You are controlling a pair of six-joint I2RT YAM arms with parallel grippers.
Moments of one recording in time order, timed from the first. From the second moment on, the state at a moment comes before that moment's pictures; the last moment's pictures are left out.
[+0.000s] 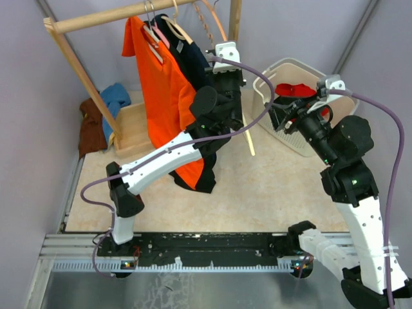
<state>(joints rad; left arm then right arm) -1.09 1.91 2.08 0.54 -1.04 0.40 0.35 0.84 1.30 -0.31 -0.17 0.15</state>
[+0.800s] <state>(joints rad) -1.01 2.01 2.29 0.15 -0.90 0.35 0.35 0.75 1.28 -0.41 -0.25 0.14</state>
